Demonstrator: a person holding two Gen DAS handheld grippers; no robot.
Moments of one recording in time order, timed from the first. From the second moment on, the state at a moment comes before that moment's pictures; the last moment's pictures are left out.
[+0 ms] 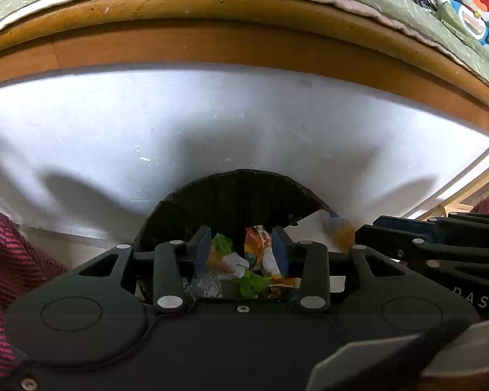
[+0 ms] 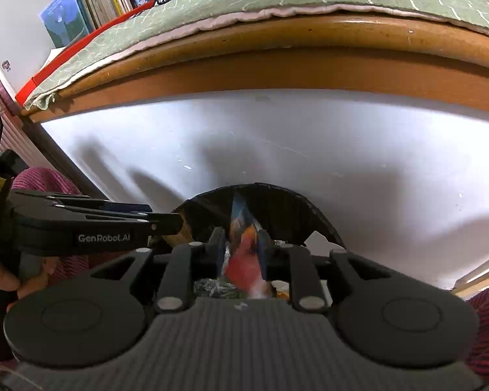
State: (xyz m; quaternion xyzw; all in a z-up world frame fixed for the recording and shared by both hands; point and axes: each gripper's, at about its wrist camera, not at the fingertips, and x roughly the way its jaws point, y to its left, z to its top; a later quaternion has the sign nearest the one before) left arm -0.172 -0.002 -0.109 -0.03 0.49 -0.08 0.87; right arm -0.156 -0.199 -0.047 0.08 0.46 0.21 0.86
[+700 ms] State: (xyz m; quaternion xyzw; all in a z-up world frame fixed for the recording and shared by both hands) left arm -0.162 0.005 0.018 -0.02 0.33 -0.14 0.93; right arm -0.136 -0.224 0.047 0.05 0.33 0.20 0.92
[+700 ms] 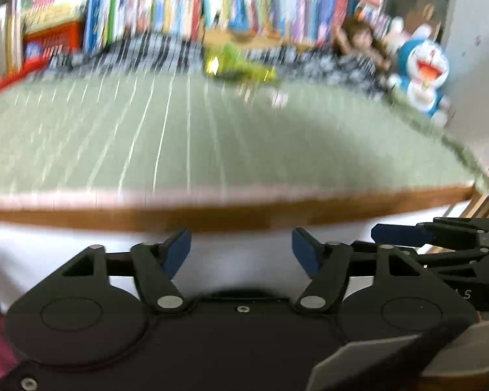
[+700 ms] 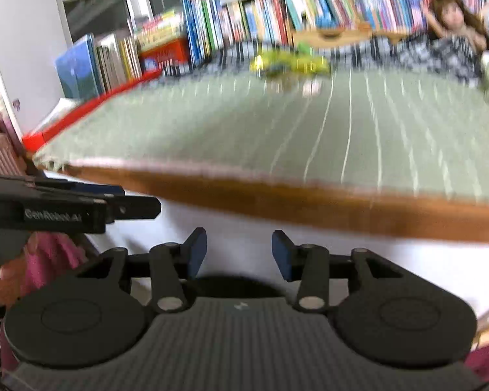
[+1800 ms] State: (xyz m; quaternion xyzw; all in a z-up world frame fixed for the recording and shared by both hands) left arm 0.134 -0.082 0.005 0.00 0.33 -0.10 0.94; right arm 0.066 -0.239 0.059 -0.03 0.33 0.12 0.94
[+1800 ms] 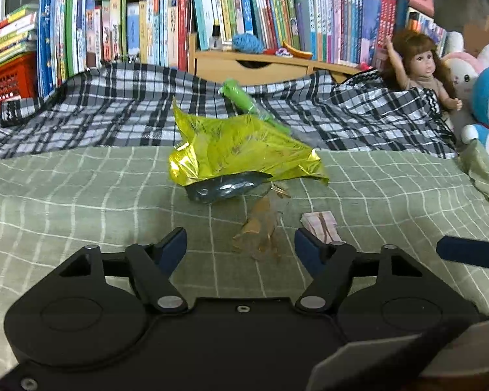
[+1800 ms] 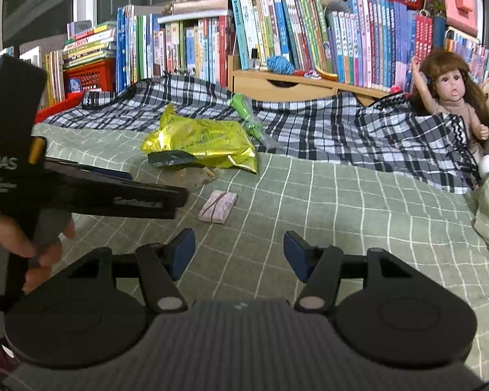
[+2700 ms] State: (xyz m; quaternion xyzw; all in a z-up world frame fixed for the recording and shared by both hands) left arm 0.078 -0.019 0.030 -0.02 0.29 -0.06 0.96; right arm 0.102 -0.187 0.047 -0.02 0.34 0.11 0.93
